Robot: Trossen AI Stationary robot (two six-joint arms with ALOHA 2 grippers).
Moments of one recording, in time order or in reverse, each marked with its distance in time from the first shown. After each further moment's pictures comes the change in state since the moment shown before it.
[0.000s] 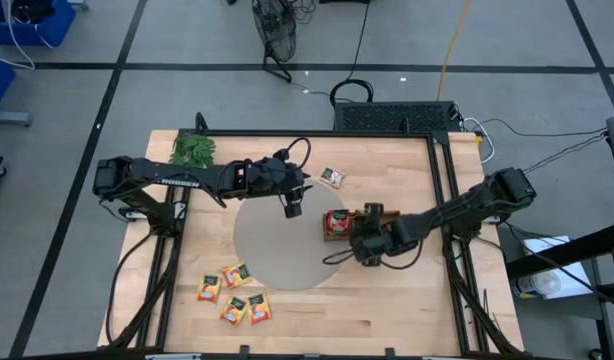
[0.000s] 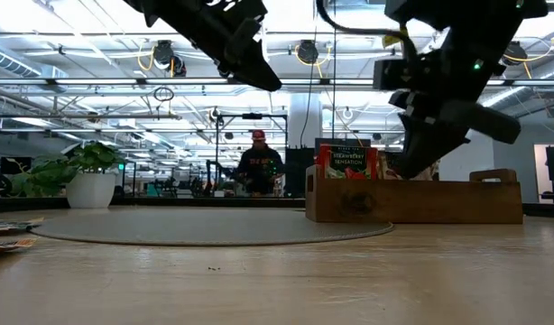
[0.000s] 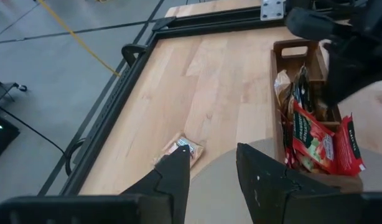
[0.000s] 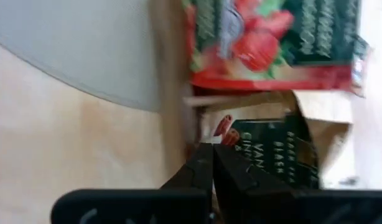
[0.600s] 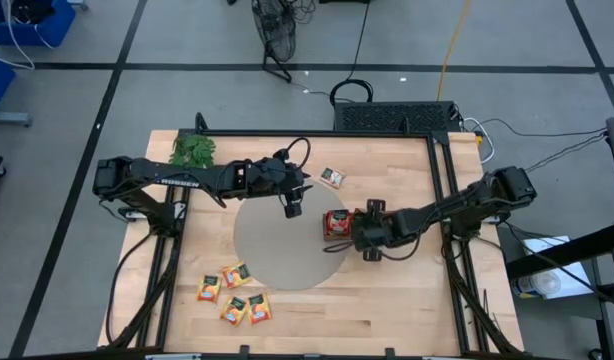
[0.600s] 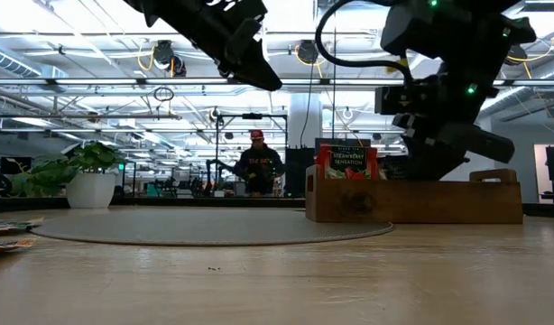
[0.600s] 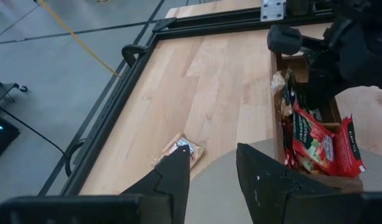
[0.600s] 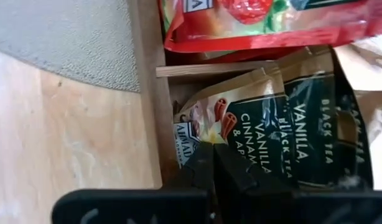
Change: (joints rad) left arm 0.000 0.000 0.000 0.004 0.000 0.001; right arm -0.087 0.002 -0.099 0.065 -0.084 -0.014
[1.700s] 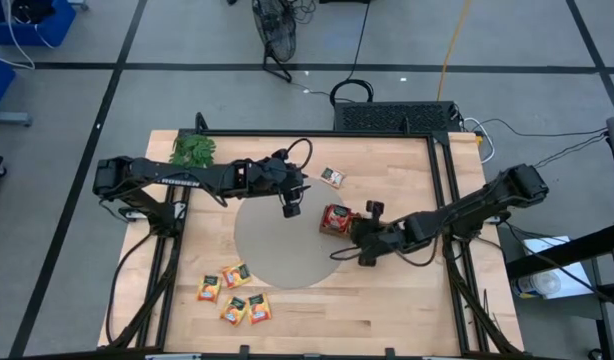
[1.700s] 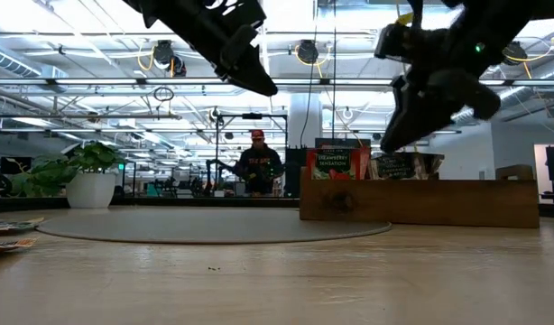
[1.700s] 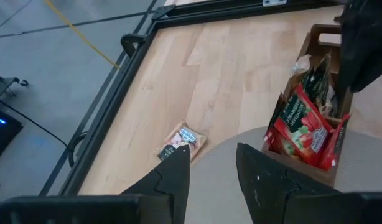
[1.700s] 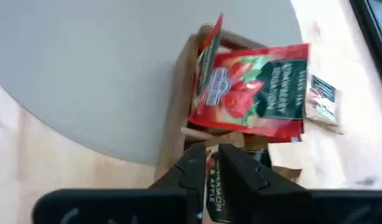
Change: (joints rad) left arm 0.008 0.000 0.000 -0.043 -0.001 0.012; right arm 0.105 -0.121 0.005 0.183 0.156 0.006
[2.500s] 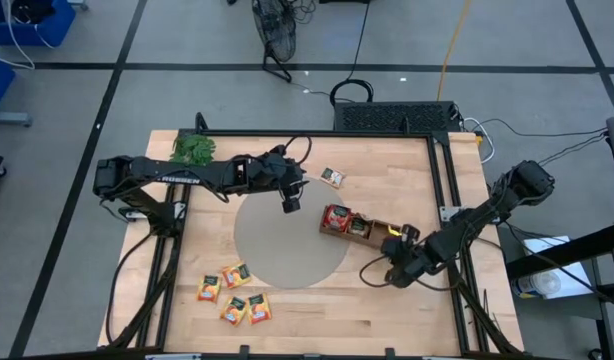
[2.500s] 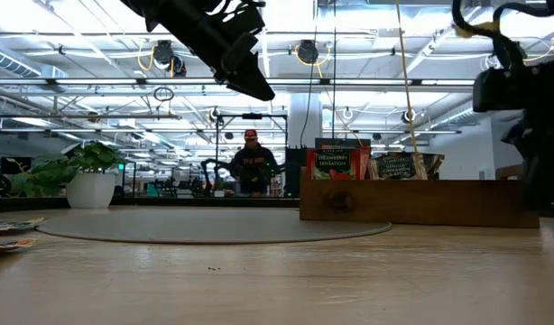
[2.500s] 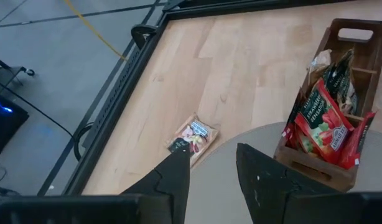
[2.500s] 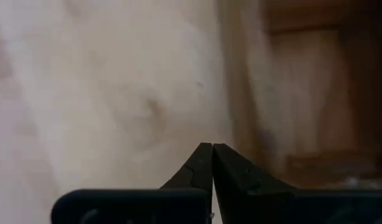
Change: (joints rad) left arm 0.034 0.000 0.000 -0.013 0.000 -0.012; right arm 0.283 -0.083 -0.203 -0.179 -0.192 0.766
